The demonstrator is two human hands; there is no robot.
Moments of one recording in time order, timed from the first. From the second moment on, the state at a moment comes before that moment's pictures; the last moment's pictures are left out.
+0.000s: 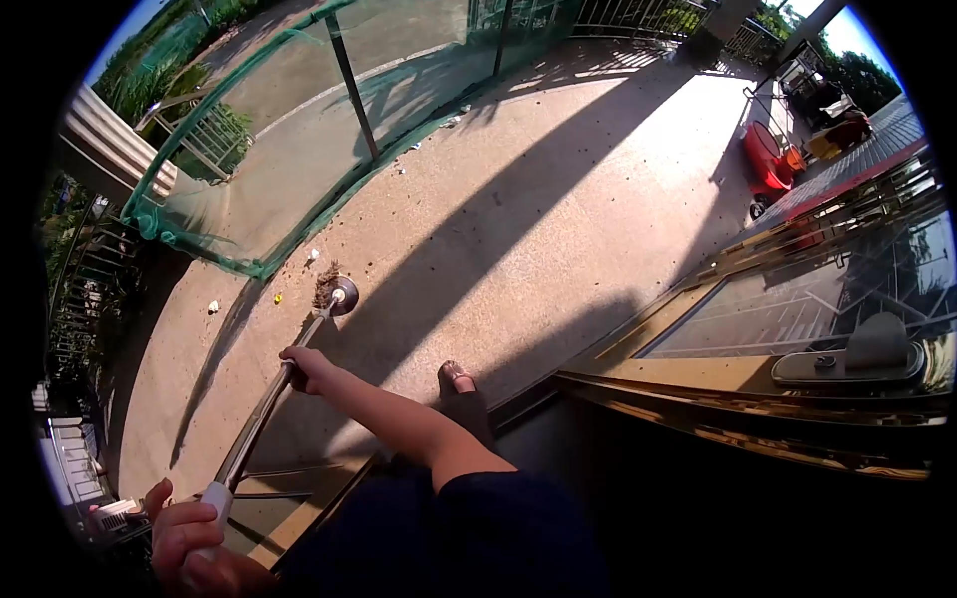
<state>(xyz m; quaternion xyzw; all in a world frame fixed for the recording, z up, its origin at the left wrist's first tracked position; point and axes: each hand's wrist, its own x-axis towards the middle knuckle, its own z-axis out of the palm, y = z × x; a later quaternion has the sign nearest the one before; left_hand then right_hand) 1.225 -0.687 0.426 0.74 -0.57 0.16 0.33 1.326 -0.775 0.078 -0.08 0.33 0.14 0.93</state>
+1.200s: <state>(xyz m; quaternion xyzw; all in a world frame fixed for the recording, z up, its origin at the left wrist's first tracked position) 1.252 -0.910 0.178 0.54 0.05 -0.78 0.31 1.142 -1.097 -0.079 0.05 0.62 -0.10 0.77</state>
